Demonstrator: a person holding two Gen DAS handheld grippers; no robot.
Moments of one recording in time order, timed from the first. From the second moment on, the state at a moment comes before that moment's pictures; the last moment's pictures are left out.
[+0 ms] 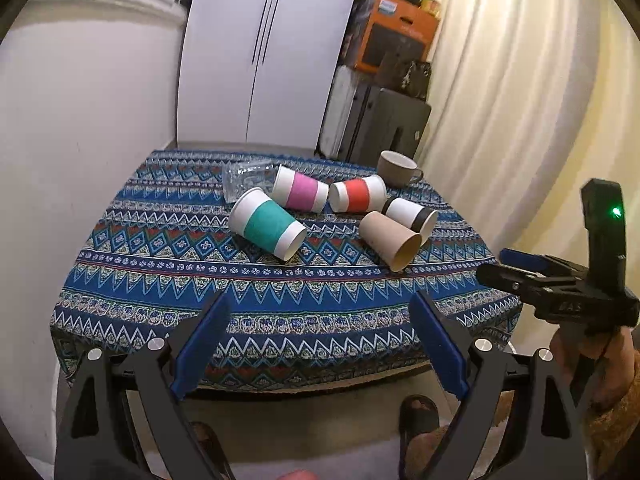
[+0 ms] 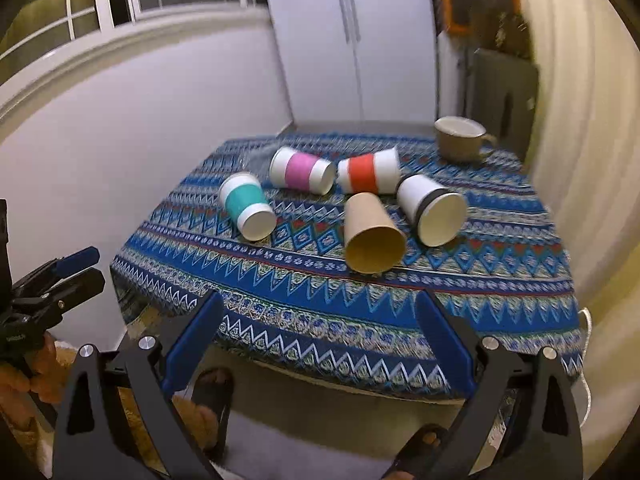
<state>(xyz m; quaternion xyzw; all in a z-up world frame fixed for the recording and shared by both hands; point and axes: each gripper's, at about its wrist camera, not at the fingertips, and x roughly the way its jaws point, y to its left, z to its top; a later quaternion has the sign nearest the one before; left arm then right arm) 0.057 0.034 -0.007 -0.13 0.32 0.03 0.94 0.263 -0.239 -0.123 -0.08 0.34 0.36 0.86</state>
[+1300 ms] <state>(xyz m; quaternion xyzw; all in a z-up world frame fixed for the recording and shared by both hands) 0.112 0.073 -0.050 -0.16 0.41 0.05 0.90 0.432 -0.069 -0.195 -0.38 0.62 0.29 0.62</state>
